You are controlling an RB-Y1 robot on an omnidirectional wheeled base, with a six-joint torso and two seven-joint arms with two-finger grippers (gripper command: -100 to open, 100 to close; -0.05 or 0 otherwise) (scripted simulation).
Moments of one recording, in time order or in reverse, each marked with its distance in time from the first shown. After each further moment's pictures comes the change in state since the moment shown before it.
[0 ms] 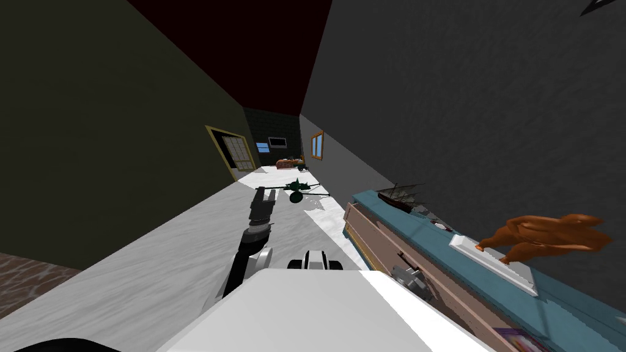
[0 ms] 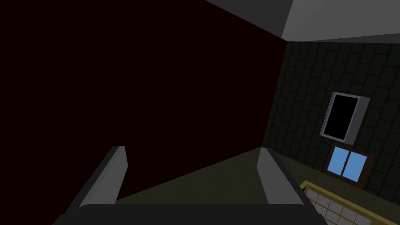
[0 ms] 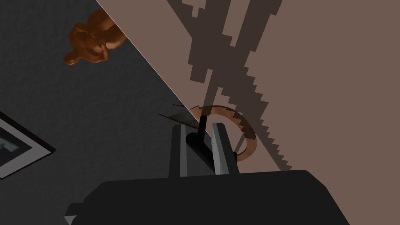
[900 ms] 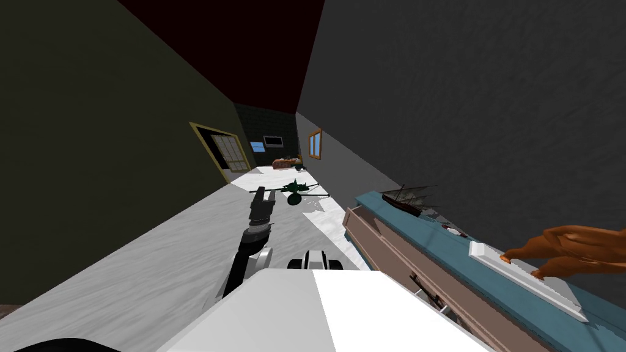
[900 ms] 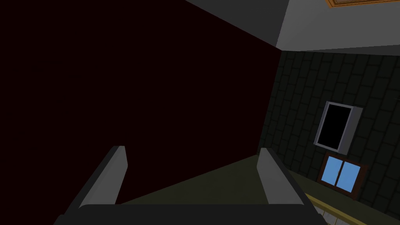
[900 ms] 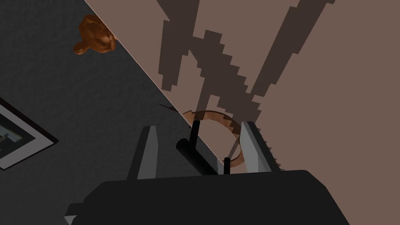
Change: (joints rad) left arm 0.000 0.000 0.000 0.000 0.000 0.000 0.000; right arm 0.207 -0.002 0.077 -0.142 0.046 0.092 -0.050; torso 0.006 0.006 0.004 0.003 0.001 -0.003
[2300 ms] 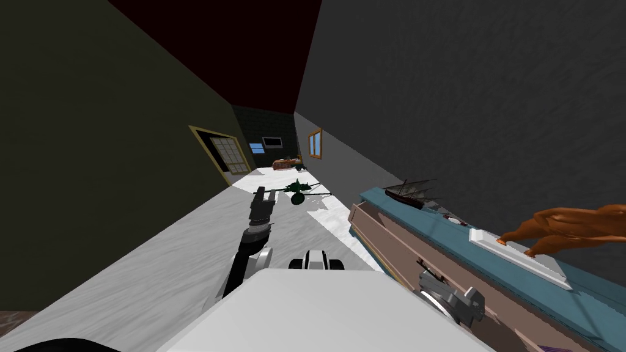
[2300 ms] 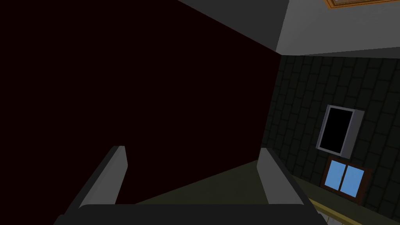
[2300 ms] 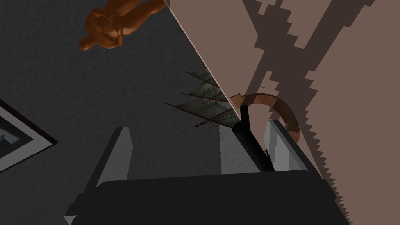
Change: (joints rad) left arm 0.000 0.000 0.000 0.000 0.000 0.000 0.000; right arm 0.074 -0.254 -0.090 -0.331 -0.104 -0.176 0.184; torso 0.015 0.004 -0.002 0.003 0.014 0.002
